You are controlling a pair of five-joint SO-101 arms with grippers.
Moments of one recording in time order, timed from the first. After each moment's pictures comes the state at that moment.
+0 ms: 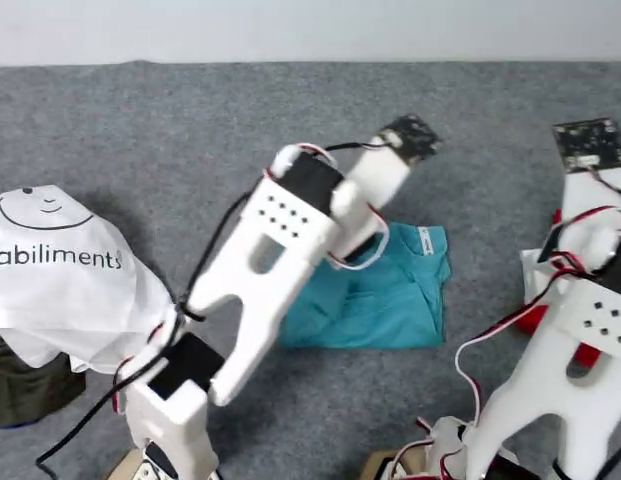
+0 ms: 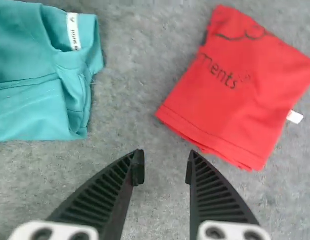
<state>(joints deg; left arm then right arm) 35.0 19.2 -30.5 99.0 -5.3 25.7 -28.7 2.2 100.4 29.8</state>
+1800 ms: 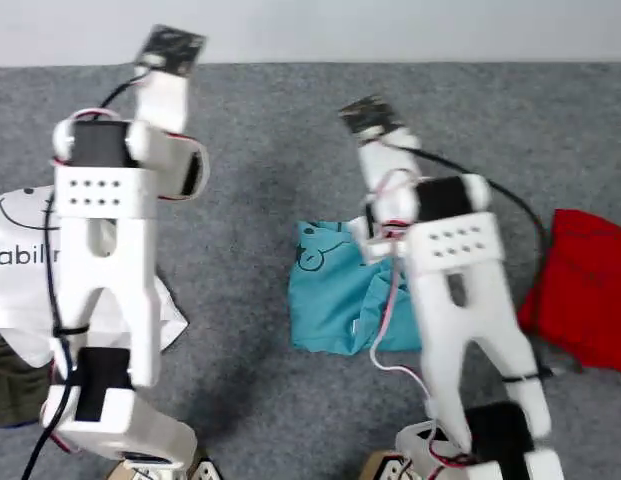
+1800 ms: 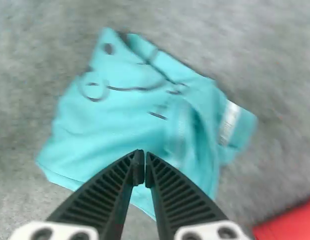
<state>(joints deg) -3.9 4.4 -23.5 99.2 -4.0 -18.1 -10.8 6.8 82.6 14.5</state>
